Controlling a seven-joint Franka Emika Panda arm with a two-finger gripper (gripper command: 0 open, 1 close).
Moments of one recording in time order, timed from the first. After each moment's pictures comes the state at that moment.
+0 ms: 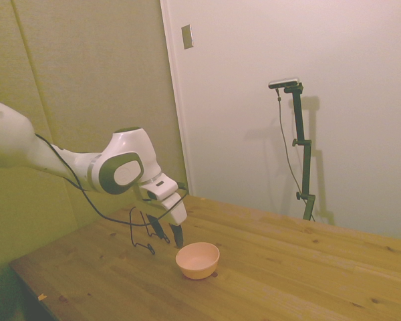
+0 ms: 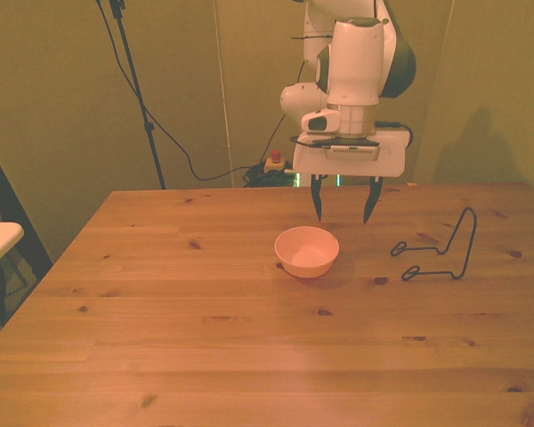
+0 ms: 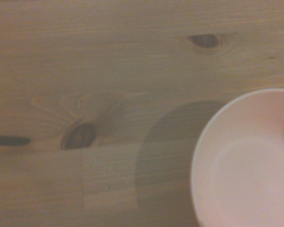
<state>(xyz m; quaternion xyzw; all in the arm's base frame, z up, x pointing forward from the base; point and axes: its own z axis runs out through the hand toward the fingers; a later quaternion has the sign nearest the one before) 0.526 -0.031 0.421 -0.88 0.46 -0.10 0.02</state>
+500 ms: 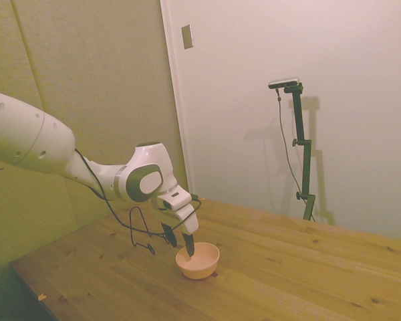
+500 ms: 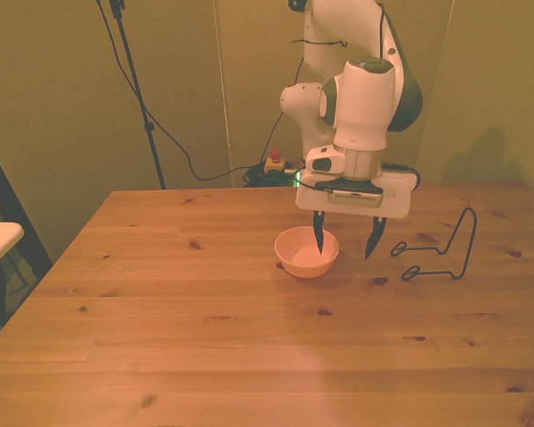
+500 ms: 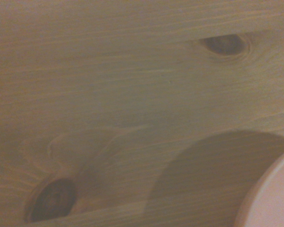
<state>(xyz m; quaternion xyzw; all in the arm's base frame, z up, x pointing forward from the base) 0.569 -0.029 0.365 -0.87 0.48 -0.07 -0.01</state>
